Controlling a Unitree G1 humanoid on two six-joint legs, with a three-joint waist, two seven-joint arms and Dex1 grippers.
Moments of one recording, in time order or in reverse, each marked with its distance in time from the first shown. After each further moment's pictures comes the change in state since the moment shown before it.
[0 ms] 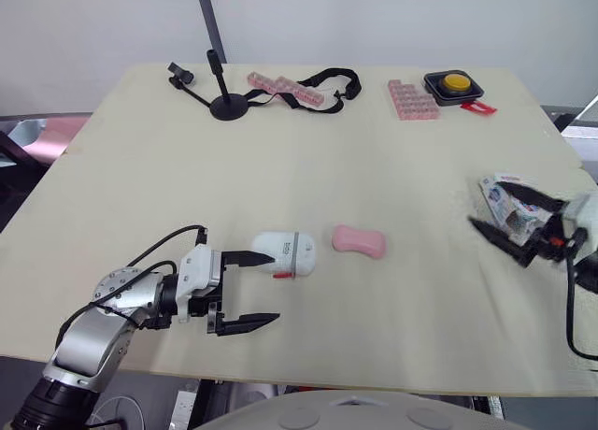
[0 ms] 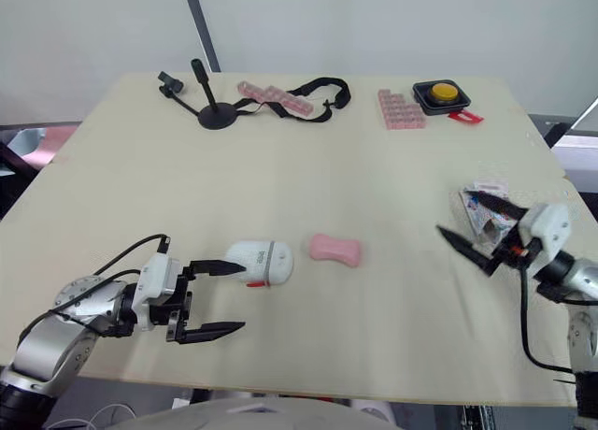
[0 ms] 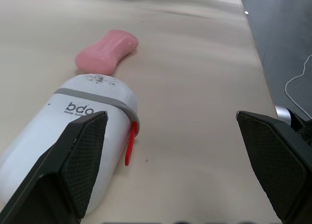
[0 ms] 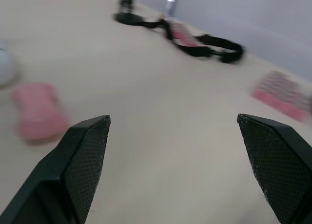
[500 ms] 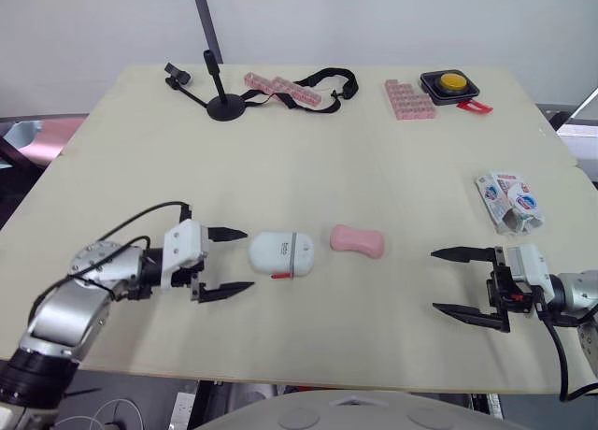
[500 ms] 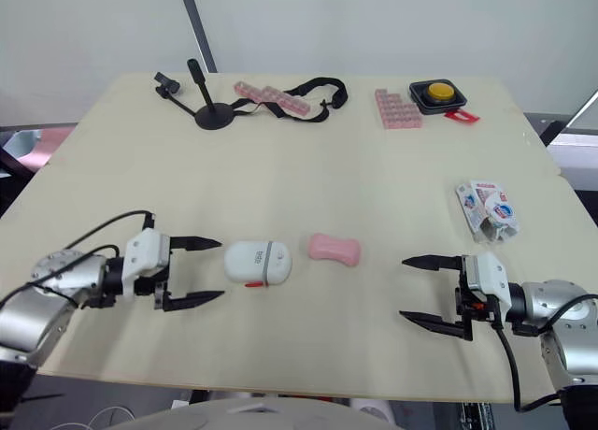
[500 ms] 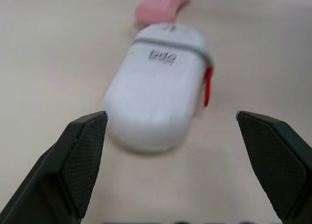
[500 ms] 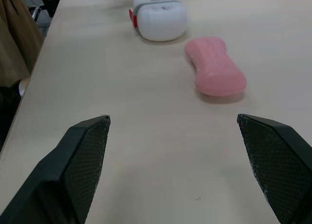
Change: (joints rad) left arm -0.133 0.134 0.066 0.131 0.084 0.021 0.033; right arm 0.025 -0.023 0.187 0.081 -0.070 -0.093 0.275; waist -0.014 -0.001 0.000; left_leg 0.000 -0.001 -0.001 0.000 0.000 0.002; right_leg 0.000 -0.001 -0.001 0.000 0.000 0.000
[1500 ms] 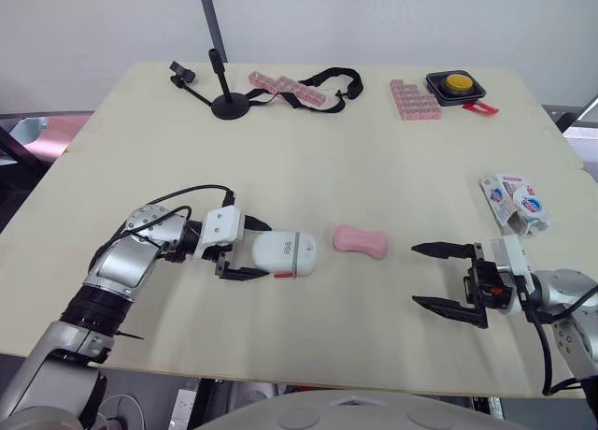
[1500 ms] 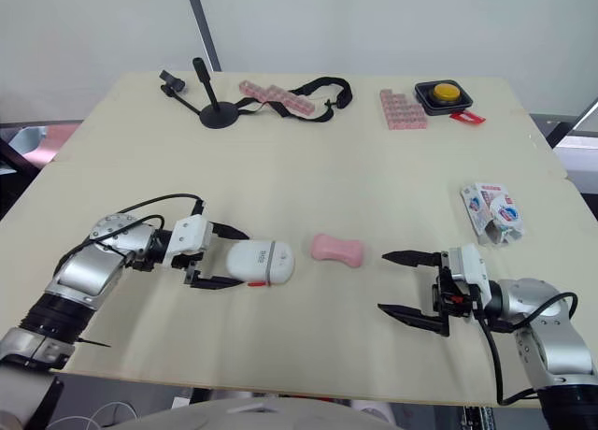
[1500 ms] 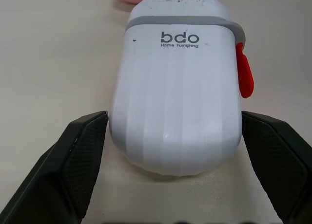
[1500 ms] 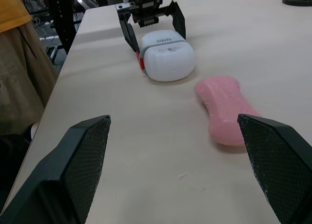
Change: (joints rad) left arm -0.334 -0.143 -0.265 0.320 0.190 -0.142 -0.163; right arm -0.004 0.070 0.046 -0.128 0.087 0.139 -0.062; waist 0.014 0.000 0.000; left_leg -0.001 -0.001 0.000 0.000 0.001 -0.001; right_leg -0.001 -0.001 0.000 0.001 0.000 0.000
